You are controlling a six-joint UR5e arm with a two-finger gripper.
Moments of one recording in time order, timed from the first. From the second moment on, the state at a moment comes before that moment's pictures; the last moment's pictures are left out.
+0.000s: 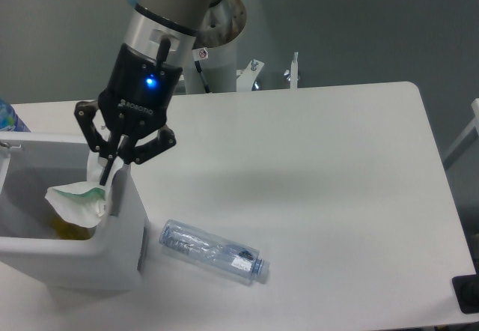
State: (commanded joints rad) arm 2.25 -1.72 -1.48 -0.91 0.97 0.00
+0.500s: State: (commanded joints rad) arm 2.23 -1.74 -1.48 -0.89 0.97 0.01
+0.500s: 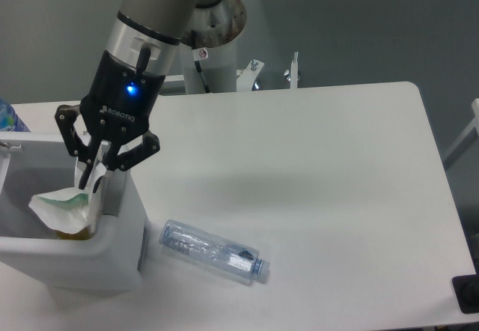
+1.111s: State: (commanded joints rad) arm 2.23 -1.74 -1.48 -0.88 0.98 0.02
